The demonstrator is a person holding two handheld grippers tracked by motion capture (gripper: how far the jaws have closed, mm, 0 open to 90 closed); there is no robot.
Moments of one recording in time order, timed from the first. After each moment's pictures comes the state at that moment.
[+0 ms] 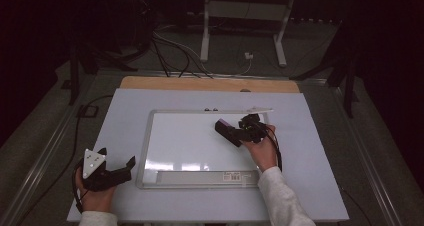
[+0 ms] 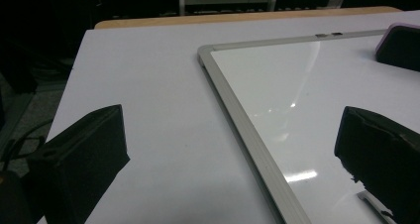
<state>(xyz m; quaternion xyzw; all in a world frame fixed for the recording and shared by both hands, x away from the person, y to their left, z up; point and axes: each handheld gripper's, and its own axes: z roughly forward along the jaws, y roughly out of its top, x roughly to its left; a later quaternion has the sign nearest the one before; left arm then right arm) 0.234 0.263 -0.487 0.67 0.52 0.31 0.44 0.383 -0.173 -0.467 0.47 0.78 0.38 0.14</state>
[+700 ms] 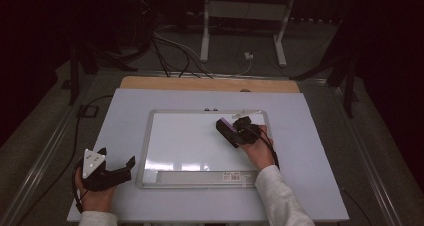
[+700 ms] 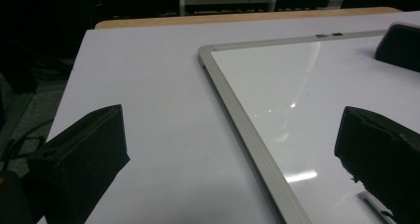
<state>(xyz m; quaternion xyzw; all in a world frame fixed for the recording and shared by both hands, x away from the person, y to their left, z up) 0.234 0.263 -0.487 0.67 0.52 0.31 0.44 0.386 -0.156 -0.480 0.43 0.83 0.32 0.16</state>
